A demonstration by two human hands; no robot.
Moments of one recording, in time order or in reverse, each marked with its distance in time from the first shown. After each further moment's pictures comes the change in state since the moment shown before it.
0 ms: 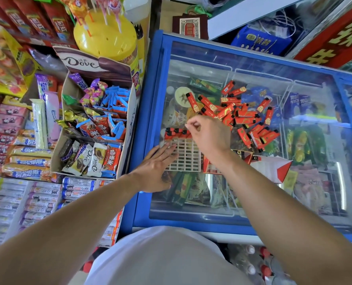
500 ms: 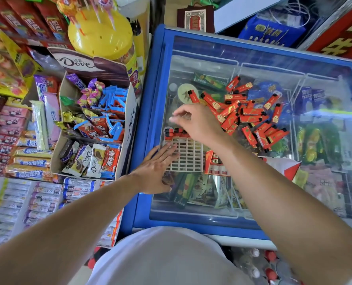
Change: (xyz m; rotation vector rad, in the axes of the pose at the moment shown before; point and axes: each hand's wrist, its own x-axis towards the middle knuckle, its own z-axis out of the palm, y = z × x) left_hand 0.001 0.008 -0.010 0.041 -0.078 -0.055; right_hand 0.043 -0.008 -0.001 0.256 -0.304 -0.082
